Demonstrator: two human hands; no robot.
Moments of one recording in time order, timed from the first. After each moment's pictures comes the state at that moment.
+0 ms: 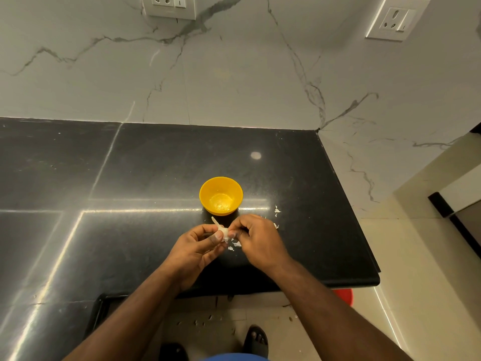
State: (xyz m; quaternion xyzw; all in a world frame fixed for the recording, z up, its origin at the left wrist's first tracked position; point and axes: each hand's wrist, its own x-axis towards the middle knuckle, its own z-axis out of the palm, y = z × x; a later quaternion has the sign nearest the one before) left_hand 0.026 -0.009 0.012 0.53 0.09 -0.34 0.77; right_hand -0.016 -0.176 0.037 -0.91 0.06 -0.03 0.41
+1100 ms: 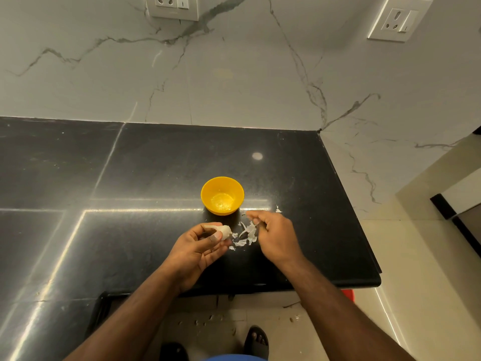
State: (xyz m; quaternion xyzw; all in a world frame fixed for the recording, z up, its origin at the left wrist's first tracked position) left_hand 0.024 -0.006 0.009 0.49 0.11 -0.35 0.79; right_hand -0.018 -0.201 0.032 -0.90 0.14 -0.08 0.41
